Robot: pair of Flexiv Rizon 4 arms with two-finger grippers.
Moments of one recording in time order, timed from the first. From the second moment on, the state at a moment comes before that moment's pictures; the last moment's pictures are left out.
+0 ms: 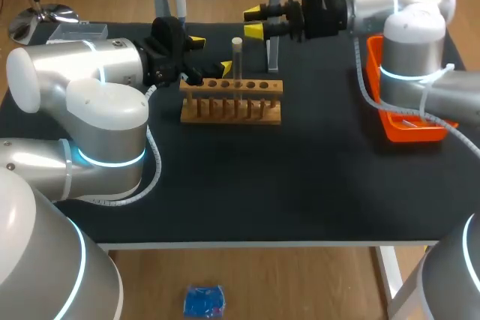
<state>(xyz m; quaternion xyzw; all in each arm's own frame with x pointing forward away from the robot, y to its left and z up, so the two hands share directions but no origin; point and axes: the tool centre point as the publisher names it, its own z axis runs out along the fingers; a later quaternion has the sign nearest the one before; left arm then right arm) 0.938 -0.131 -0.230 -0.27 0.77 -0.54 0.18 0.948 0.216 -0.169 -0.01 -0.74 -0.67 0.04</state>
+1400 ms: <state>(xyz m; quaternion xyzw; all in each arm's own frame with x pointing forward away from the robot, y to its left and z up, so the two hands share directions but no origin) 0.938 -0.131 -0.230 -0.27 0.77 -0.54 0.18 0.959 0.229 -0.207 0.00 -0.75 -0.66 0.03</state>
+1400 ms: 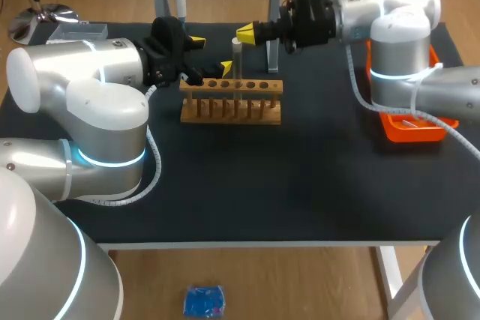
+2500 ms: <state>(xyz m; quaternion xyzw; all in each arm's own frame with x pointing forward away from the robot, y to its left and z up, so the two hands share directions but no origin) 0.938 -0.131 -0.230 -0.27 0.77 -0.54 0.18 0.972 0.229 -0.227 -0.02 -0.75 -0.65 0.04</state>
